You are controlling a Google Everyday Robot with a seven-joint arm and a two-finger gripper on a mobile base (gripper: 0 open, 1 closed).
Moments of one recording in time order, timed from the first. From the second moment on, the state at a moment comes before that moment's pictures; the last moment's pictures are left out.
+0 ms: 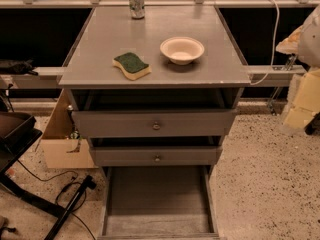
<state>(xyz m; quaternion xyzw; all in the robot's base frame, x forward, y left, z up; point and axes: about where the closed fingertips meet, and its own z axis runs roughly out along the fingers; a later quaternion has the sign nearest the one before) 0.438 -0.217 0.976 -0.60 0.78 -0.03 0.16</state>
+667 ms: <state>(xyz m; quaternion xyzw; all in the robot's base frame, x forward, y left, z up) 0.432 -0.213 0.948 -0.61 0.78 -0.05 0.15</state>
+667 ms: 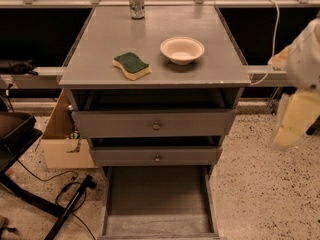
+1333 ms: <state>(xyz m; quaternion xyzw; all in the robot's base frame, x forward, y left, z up) 0.392 -0.222 0.835 -0.59 0.79 -0.02 0.17</state>
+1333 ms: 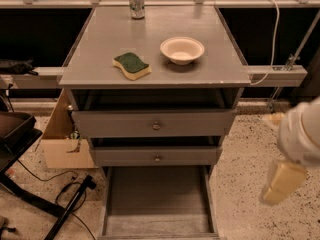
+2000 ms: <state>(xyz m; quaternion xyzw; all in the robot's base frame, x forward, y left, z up) 0.347 -0.250 0.672 -0.55 0.81 0.06 0.17</state>
